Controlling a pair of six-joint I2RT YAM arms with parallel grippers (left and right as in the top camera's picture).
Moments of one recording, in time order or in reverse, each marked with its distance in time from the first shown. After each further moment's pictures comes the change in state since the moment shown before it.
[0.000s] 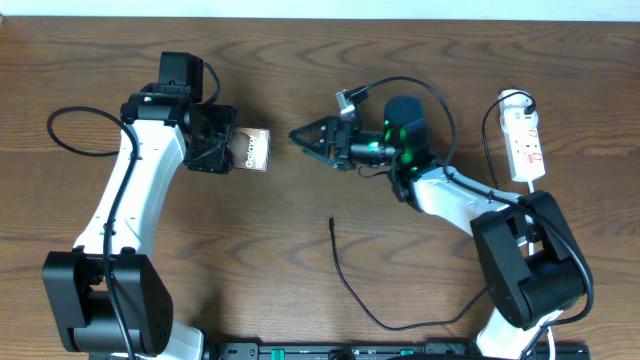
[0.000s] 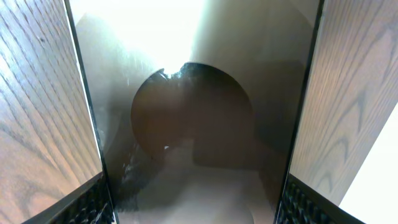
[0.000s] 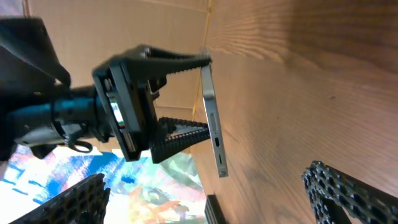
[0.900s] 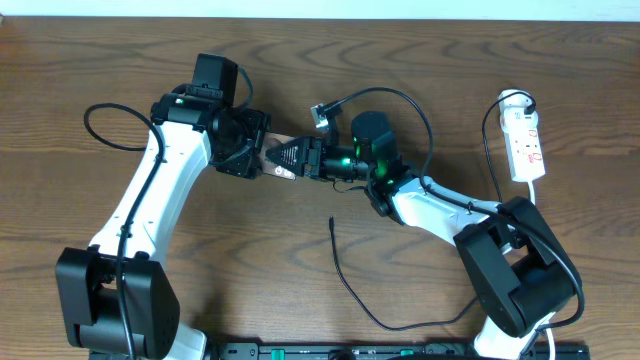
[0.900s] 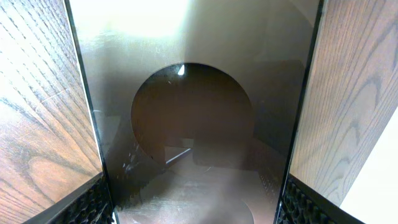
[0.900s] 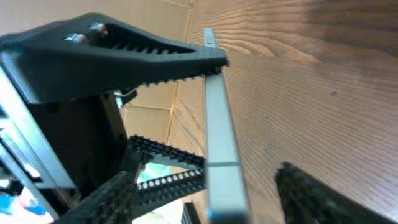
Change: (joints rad) left arm -0.122 0.000 0.000 0.003 0.074 0.000; right arm 0.122 0.000 0.000 -0.070 0.174 -0.095
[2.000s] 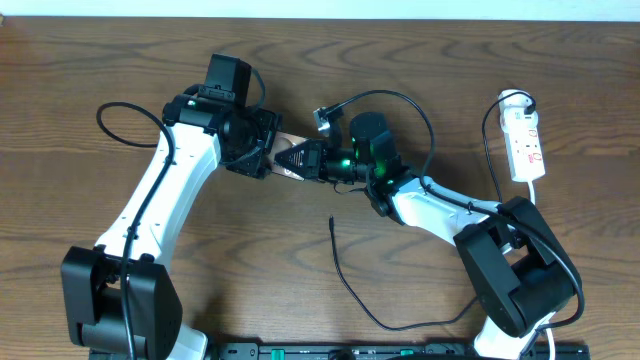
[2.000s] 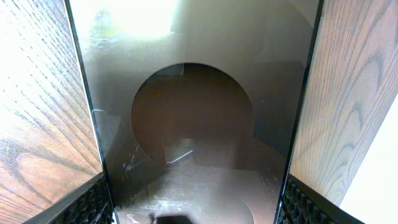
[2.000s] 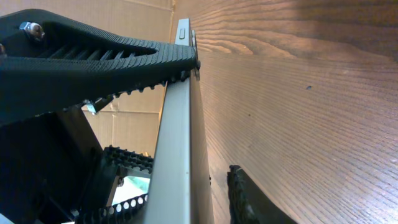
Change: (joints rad) left arm -0.048 0.000 0.000 0.028 0.000 -0.002; right arm 0.000 0.000 0.000 -0.064 0.035 -0.015
